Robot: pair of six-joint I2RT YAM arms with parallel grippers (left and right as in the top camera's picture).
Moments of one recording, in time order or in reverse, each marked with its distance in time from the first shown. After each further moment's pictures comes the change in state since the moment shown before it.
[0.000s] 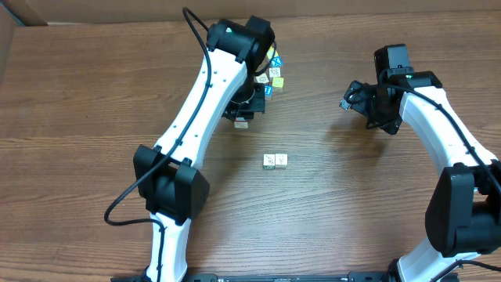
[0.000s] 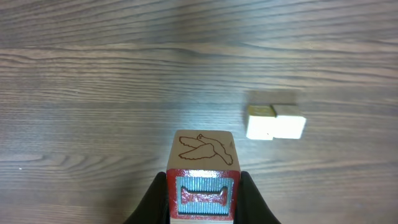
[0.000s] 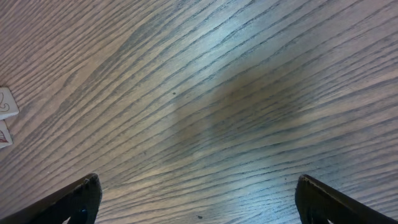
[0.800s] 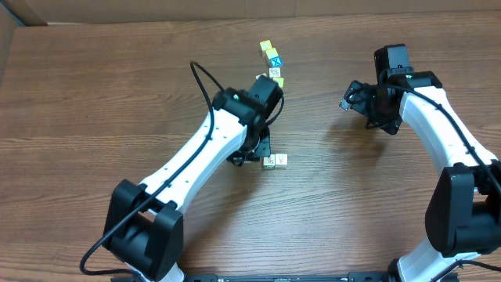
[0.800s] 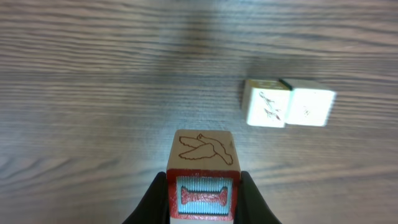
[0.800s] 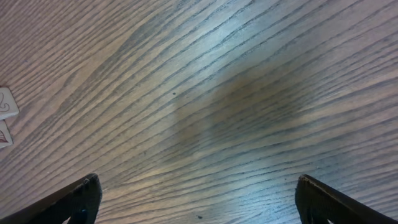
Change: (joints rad) left arm -0.102 -0.358 -0.806 0.542 -0.013 -0.149; right arm 0.000 0.000 0.000 0.001 0.000 0.000
